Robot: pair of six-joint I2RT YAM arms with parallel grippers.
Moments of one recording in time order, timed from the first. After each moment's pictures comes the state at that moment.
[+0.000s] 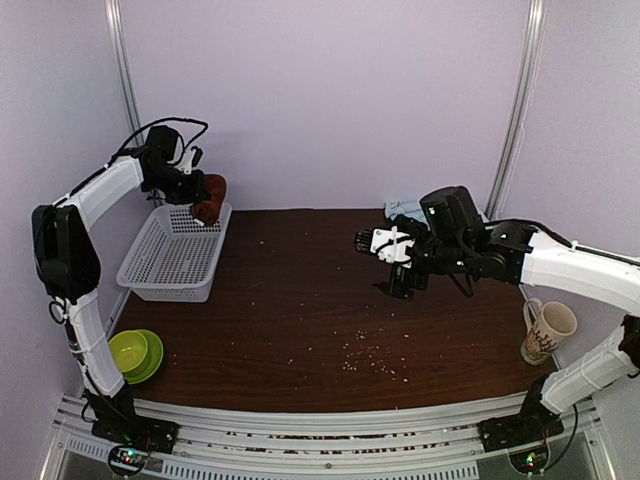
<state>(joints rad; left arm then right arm) -0.14 1.93 1.88 -0.76 0.26 -0.11 0.82 1.34 1.12 -0.37 0.05 -0.74</state>
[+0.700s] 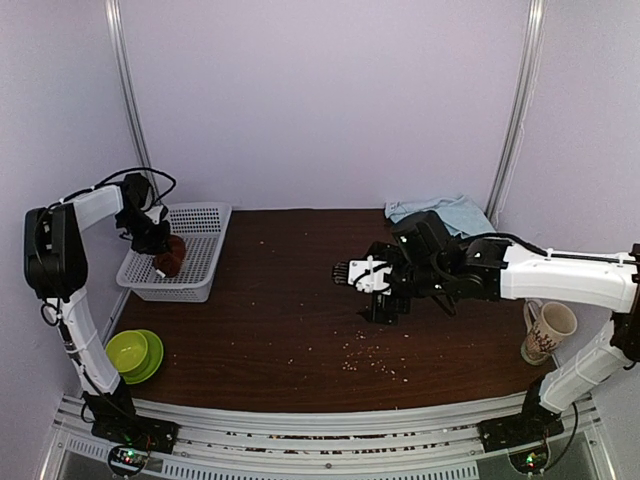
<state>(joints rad) 0.08 1.91 1.58 -0.86 0.19 -0.02 0.94 1.42 1.09 -0.34 0.08 -0.72</state>
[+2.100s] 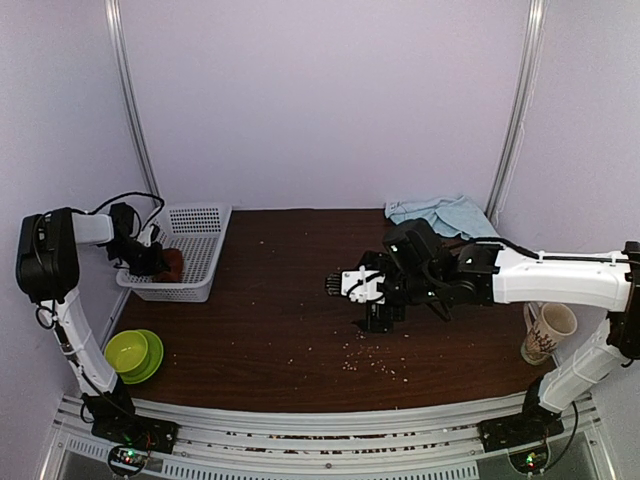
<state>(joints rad) 0.21 1.89 1.27 -0.52 0.38 0.01 0.97 1.46 1.09 -0.34 0.07 -0.72</state>
